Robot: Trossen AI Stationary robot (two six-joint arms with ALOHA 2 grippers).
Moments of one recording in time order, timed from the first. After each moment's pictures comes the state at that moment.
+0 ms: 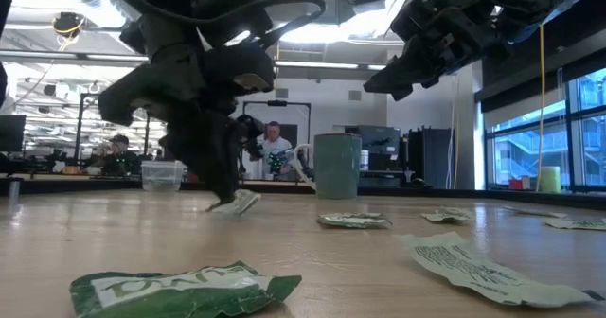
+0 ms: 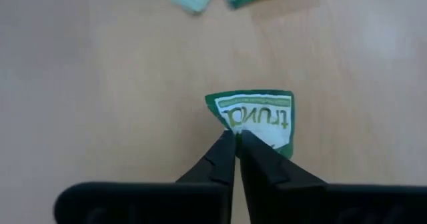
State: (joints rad) left arm -0.15 1.73 0.89 -0.21 0.08 0.09; right arm -0.30 1.28 0.62 0.20 -0.44 -0.16
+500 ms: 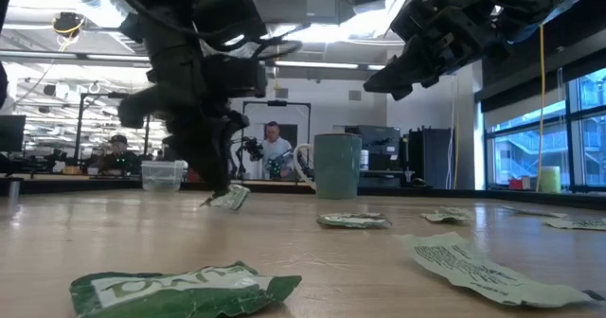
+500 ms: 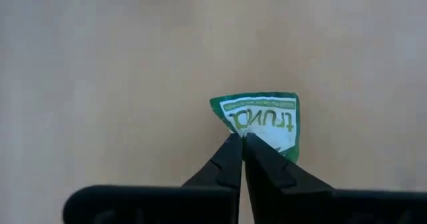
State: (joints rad) left arm -0.09 1.67 0.89 -0.37 -0.08 0.03; right arm -0.30 1.28 0.62 0.21 -0.44 -0.16
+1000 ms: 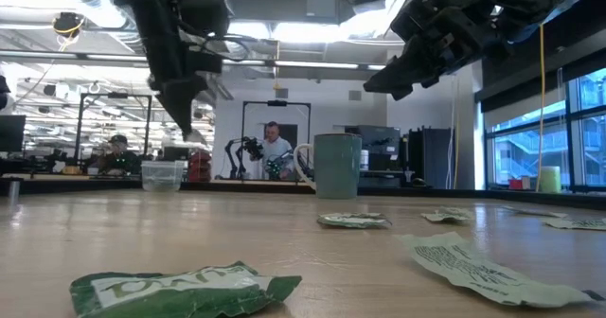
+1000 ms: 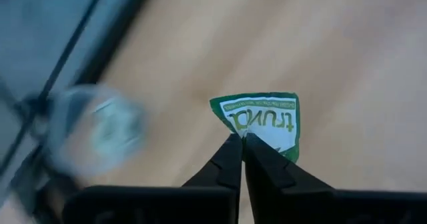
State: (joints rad) left arm 0.36 1.30 0.89 -0.80 -0.42 -0.23; right arm -0.30 1.28 0.62 0.21 -0.44 -0.16
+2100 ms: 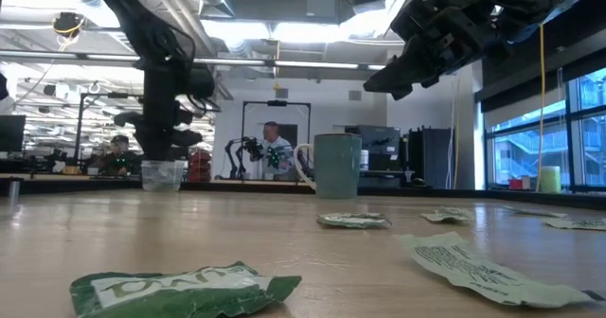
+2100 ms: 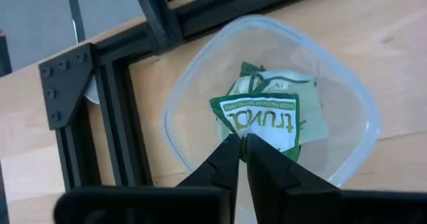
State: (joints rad) left arm 0.93 1.56 0.89 -0.64 -0.39 -0.32; right arm -0.30 1.28 0.62 0.21 -0.44 -0.17
